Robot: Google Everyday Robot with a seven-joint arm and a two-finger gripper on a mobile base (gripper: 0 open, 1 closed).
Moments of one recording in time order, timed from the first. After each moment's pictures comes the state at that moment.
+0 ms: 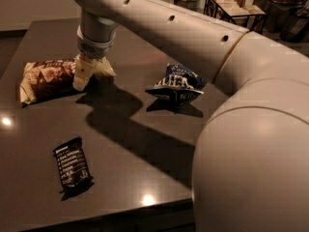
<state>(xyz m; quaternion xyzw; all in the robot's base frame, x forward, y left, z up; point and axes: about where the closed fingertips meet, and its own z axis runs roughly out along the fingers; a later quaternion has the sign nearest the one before) 0.654 0.180 0.875 -0.59 0.77 0.06 0.23</state>
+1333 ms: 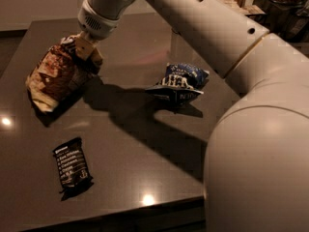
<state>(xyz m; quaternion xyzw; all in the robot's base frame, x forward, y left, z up) 0.631 0.183 0.939 -0.60 0.74 0.18 0.25</state>
